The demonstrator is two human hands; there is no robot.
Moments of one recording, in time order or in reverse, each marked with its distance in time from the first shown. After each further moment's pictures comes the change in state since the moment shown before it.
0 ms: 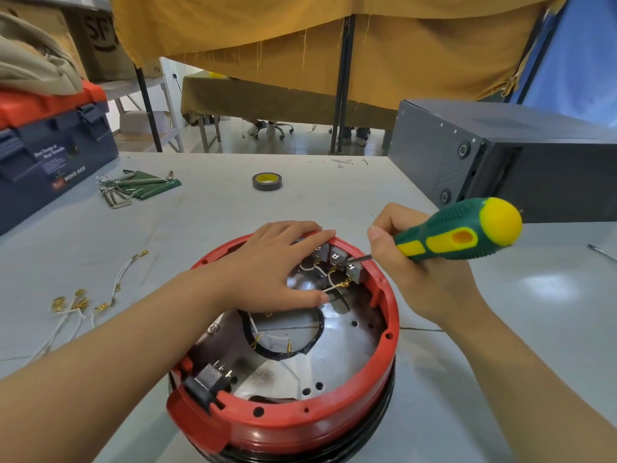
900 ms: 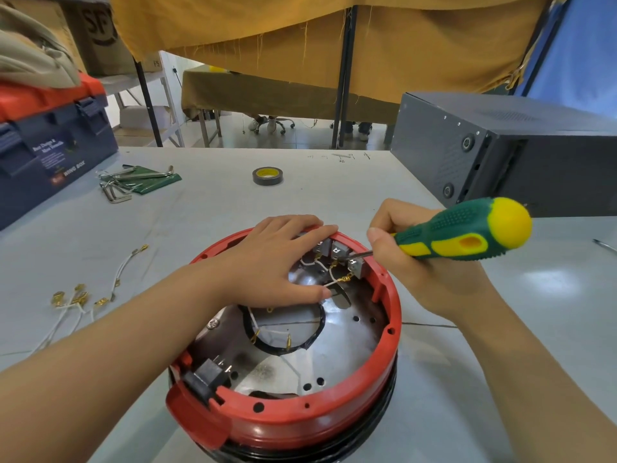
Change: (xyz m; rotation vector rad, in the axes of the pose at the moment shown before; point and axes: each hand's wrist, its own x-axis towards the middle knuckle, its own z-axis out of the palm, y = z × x) left_hand 0.000 0.001 -0.001 -0.001 -0.009 -0.008; right_hand 0.000 -0.004 -0.007 0.014 -0.127 0.034
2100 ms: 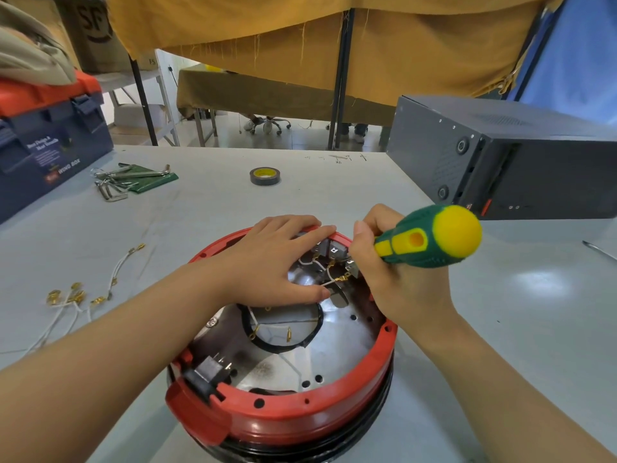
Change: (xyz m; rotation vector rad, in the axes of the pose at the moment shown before) left_hand 0.000 0.001 0.000 0.020 -0.001 -0.012; right_hand -0.004 -0.002 0.033 0.003 0.280 -0.148
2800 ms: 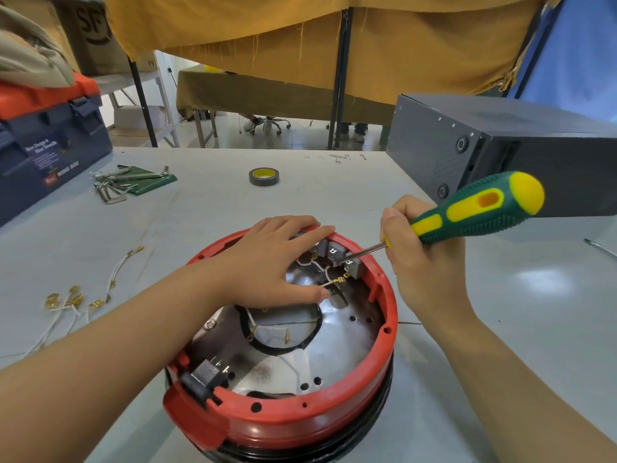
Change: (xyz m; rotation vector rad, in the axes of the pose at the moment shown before) left_hand 0.001 0.000 -0.002 -0.023 -0.019 0.004; right_hand 0.004 0.014 -0.009 0.071 0.167 0.282
